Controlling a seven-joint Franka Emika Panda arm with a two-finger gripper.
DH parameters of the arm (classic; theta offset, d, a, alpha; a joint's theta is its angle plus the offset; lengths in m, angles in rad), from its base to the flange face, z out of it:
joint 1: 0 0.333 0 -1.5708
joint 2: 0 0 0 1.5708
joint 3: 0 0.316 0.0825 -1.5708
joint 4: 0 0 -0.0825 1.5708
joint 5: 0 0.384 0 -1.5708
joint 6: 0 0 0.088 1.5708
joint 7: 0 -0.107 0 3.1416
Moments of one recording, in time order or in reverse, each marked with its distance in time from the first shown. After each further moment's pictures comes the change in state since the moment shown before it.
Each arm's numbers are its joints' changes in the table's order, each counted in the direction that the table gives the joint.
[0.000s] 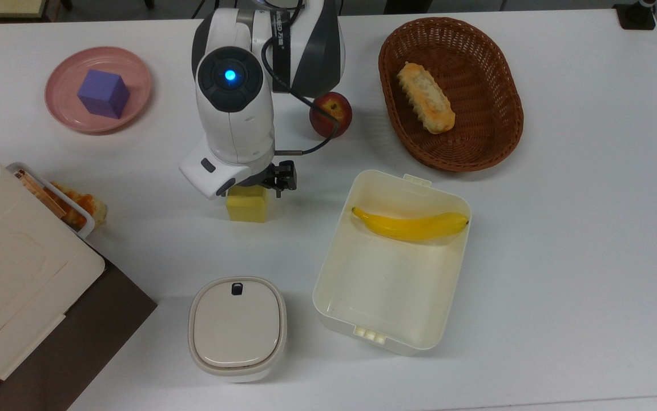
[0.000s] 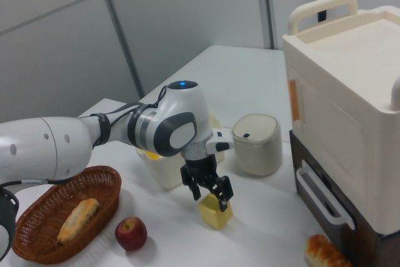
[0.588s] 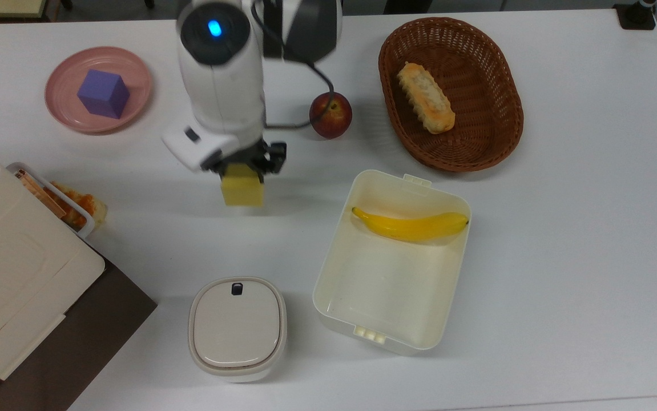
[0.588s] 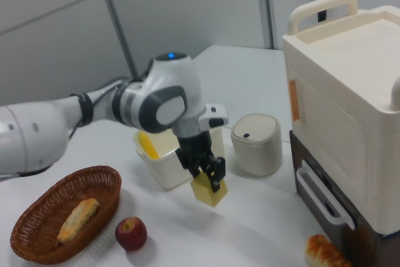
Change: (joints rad) arm -0.010 -0.100 -0.007 -0.020 0.000 0.076 0.000
